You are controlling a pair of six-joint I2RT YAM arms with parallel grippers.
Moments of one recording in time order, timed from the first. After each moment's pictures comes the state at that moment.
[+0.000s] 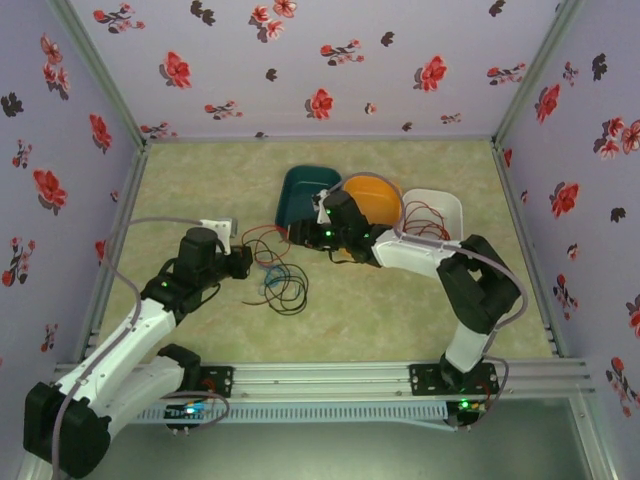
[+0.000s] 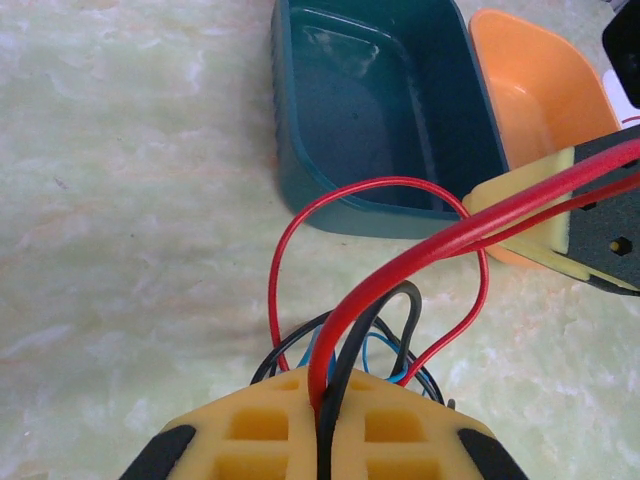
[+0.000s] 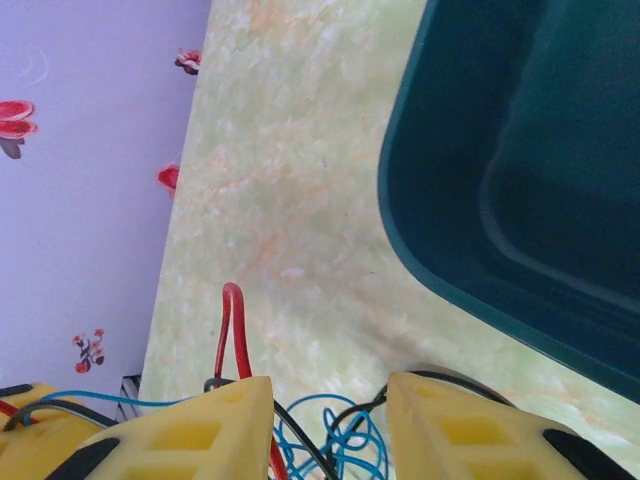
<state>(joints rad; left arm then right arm) -0.46 0.86 0.57 -0.33 0.09 -0.42 0.77 1.75 1.05 0.13 -0.37 0.86</state>
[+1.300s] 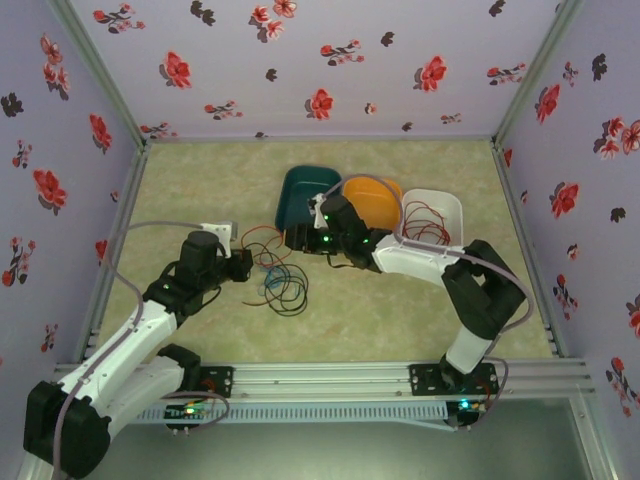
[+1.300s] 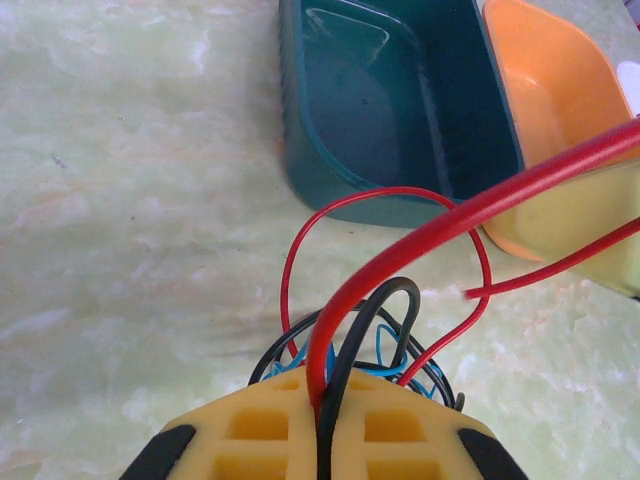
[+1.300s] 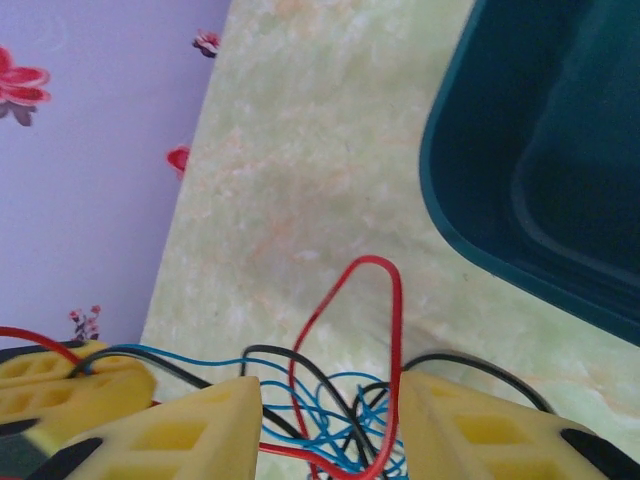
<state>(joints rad) -0.46 0.86 0.54 -0.31 0.09 -0.43 0.81 1.71 1.02 0.11 -0.34 0.81</state>
